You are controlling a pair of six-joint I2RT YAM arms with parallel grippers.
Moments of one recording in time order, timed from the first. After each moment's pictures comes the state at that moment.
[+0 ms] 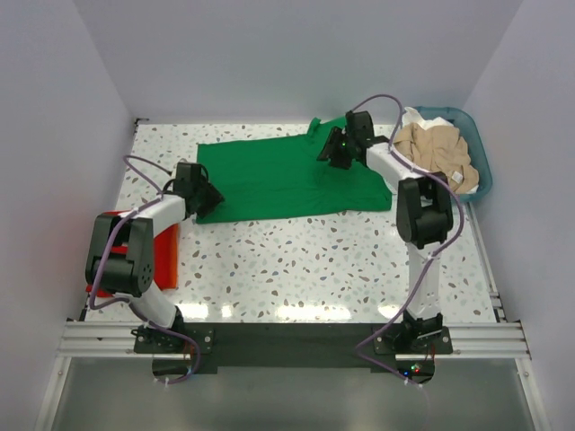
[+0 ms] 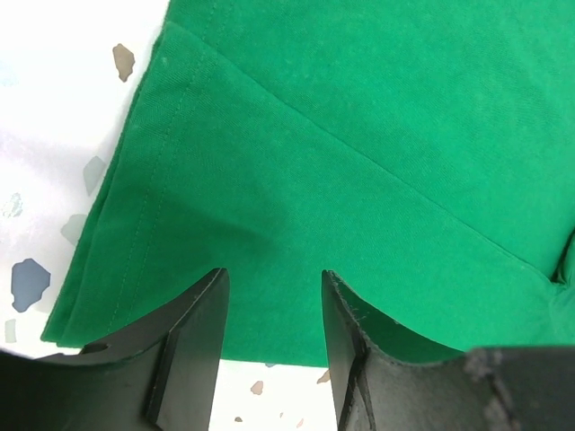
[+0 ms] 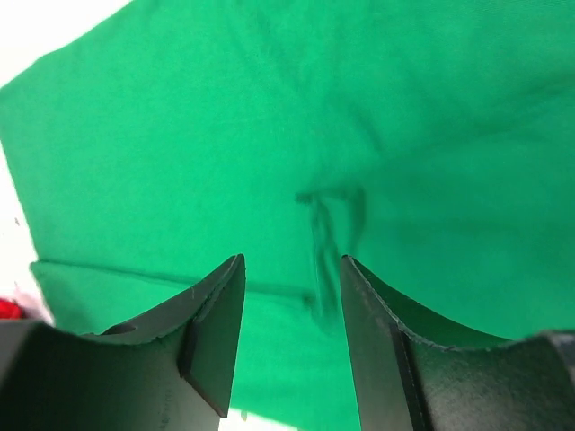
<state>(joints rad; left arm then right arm) -0.11 1.66 0.90 -0.12 -0.01 -0.83 0.27 2.24 1.79 -0.34 -0.19 0.61</state>
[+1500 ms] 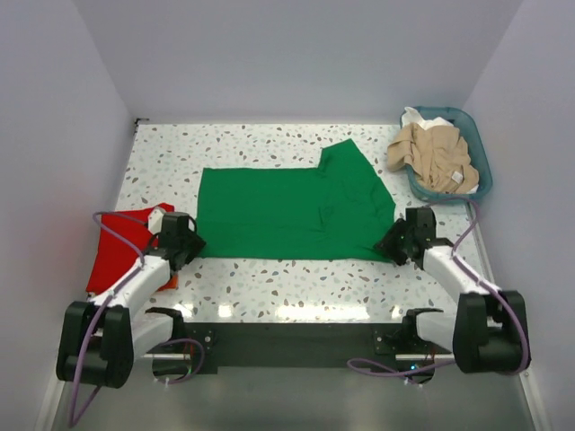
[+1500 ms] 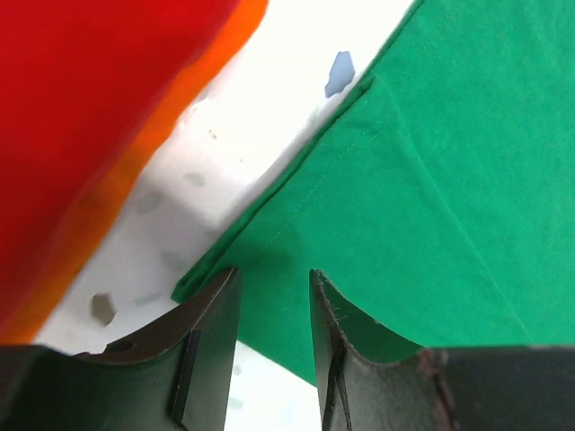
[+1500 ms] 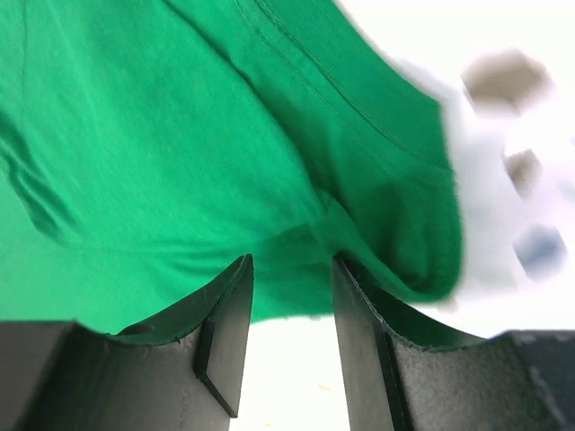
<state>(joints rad) -0.11 1.12 0.41 -0.19 -0.21 -0.96 0.04 1.22 0.50 -0.27 -0.07 0.77</state>
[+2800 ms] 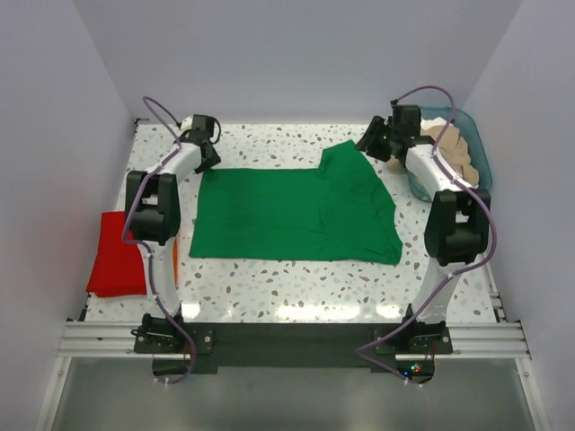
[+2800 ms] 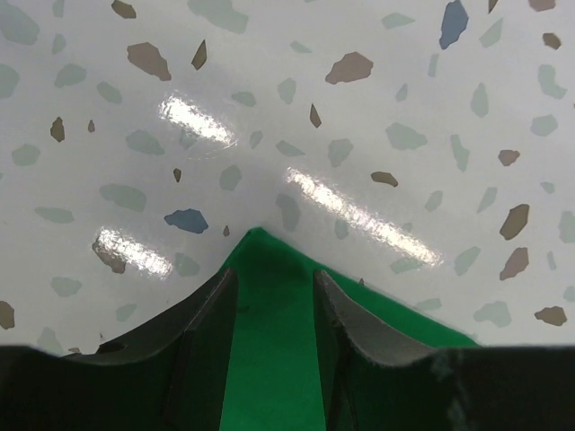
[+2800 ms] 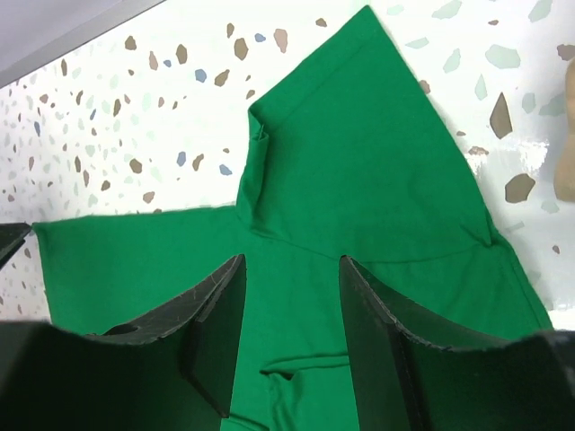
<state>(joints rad) -0.11 2.18 1.70 -0.44 -0.34 -0.59 0.07 1.92 1.57 -0.33 -0.20 0.51</state>
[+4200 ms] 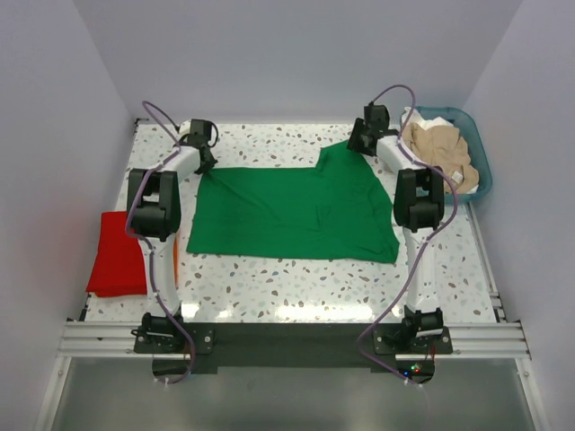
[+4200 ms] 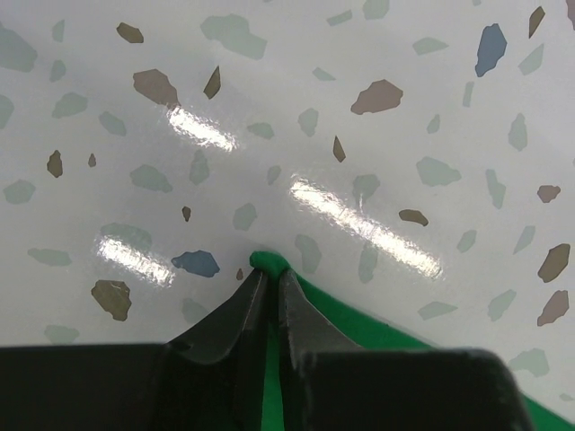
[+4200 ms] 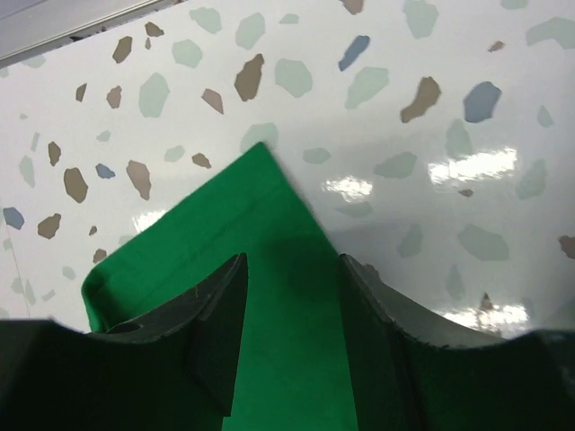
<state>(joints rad) -0.08 2.25 1.69 -0.37 -0.34 -0.57 0.12 2.45 2.05 -0.35 0.04 0.40</state>
